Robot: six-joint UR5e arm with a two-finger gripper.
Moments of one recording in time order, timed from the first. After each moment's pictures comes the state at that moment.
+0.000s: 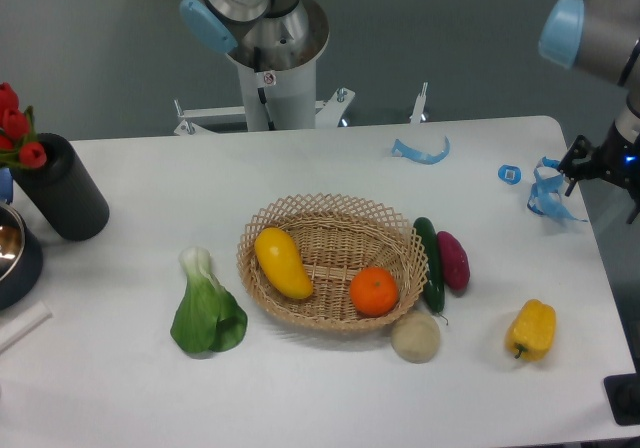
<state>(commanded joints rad) 2.99 -2.10 -1.31 -1.20 1.47 1.56</state>
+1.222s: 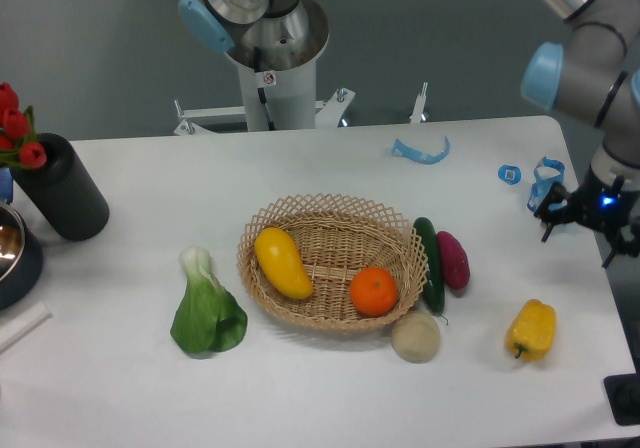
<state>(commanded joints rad) 2.91 -2.24 -1.35 -0.96 1.34 1.37</state>
